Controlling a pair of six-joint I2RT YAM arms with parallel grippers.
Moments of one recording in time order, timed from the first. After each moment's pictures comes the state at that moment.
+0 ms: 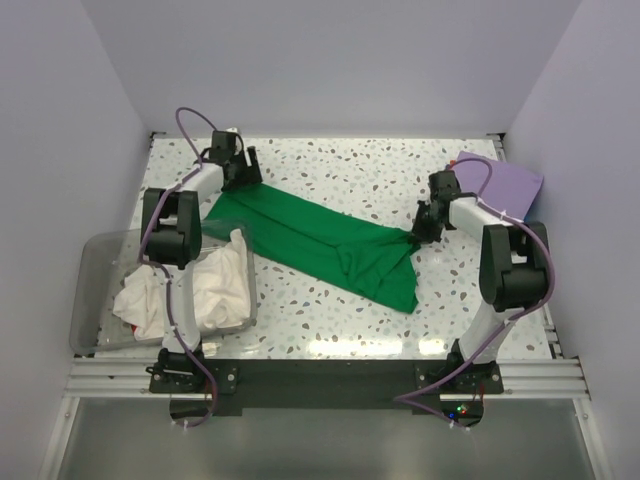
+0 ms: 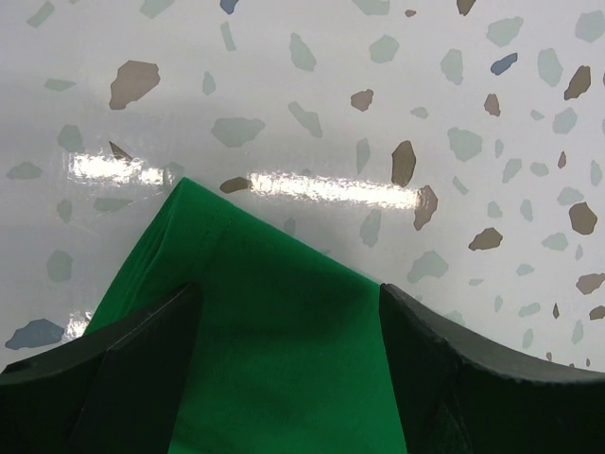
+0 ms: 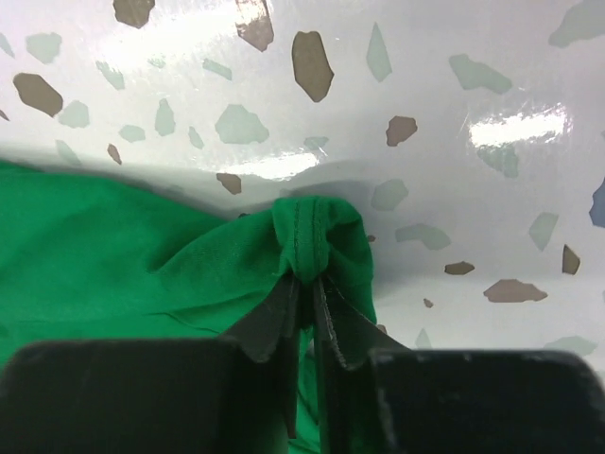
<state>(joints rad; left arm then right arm) -0.09 2.24 1.68 -0.26 0.04 -0.33 0.08 1.79 1.12 -0.49 -0.10 0.42</state>
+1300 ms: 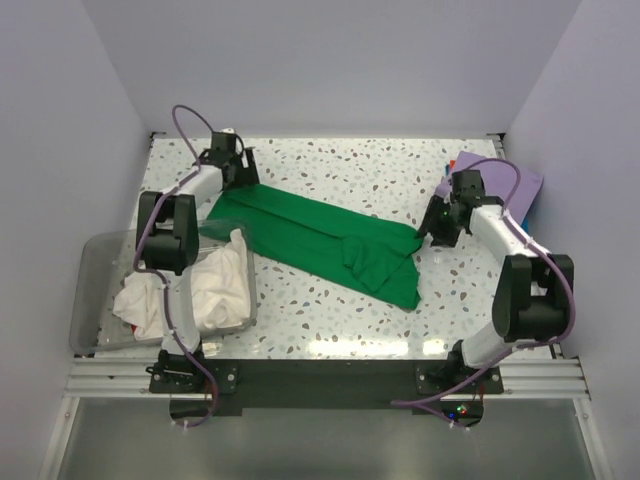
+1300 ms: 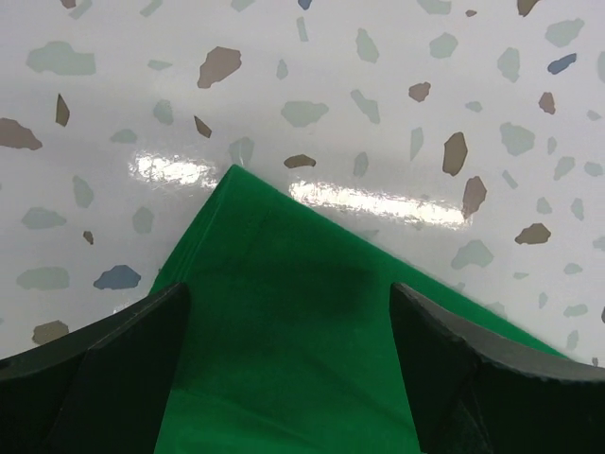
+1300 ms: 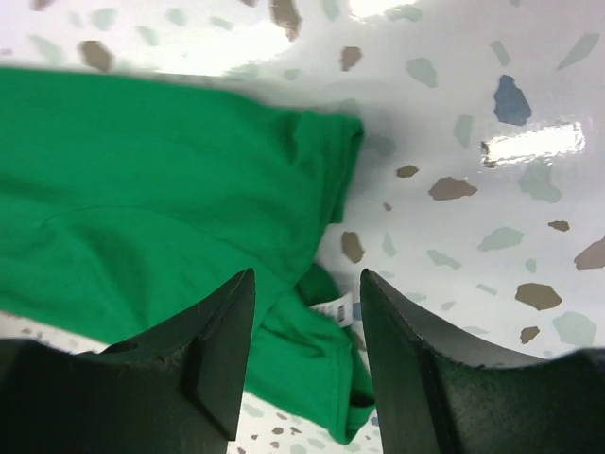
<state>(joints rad) -0.10 2.18 1.62 -0.26 -0.11 -0.31 0.01 1.60 1.07 -0.60 -0.13 0.43</state>
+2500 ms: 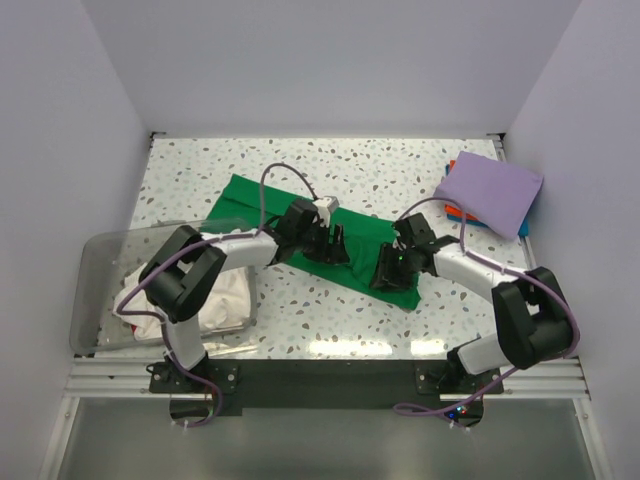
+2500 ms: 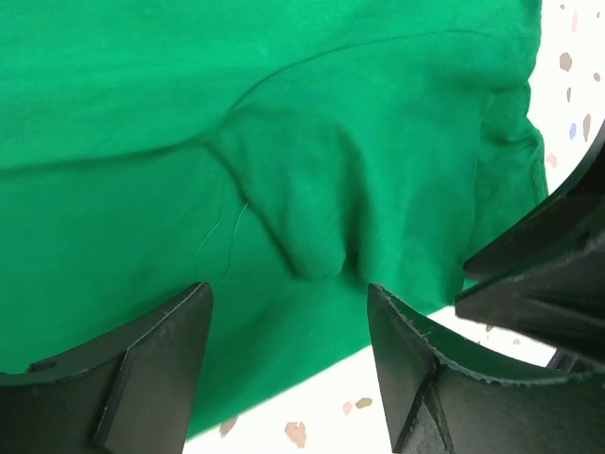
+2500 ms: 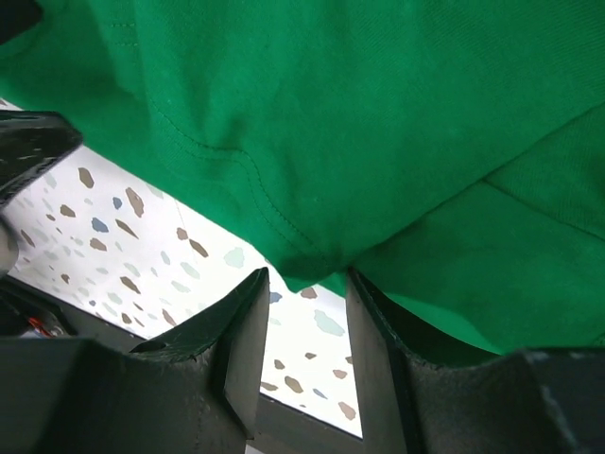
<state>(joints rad) -0.66 1.81 0.99 0.10 0.31 -0.46 0.40 1.45 0.74 -0.44 -0.29 0.61</state>
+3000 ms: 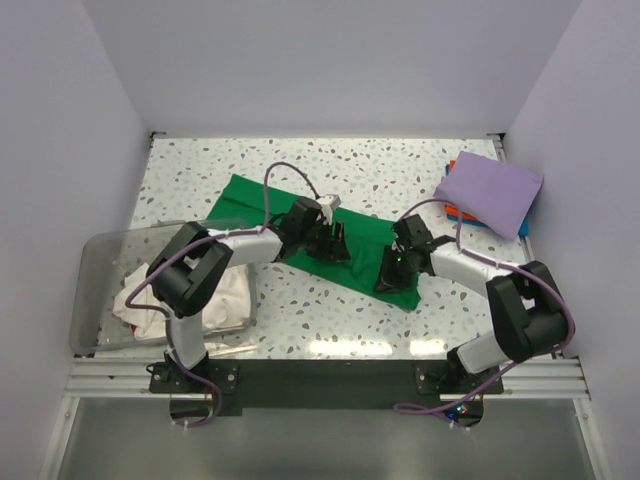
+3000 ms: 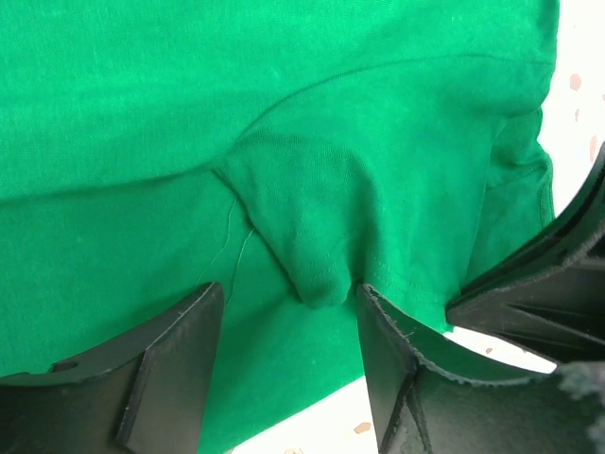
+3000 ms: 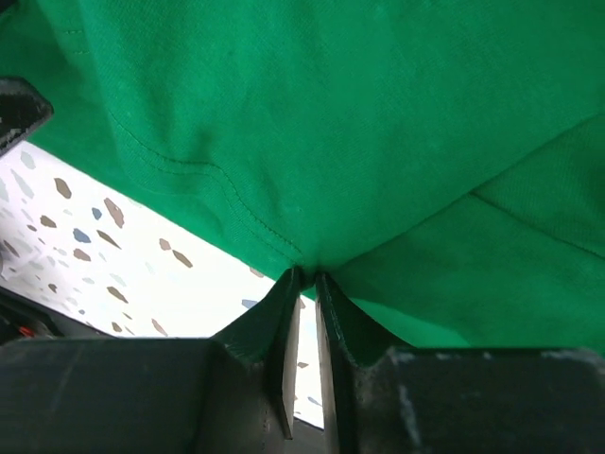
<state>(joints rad) -0.67 1.88 1.04 0.09 0.30 -0.50 0.41 1.49 0.74 -0.42 -0.28 0.62</state>
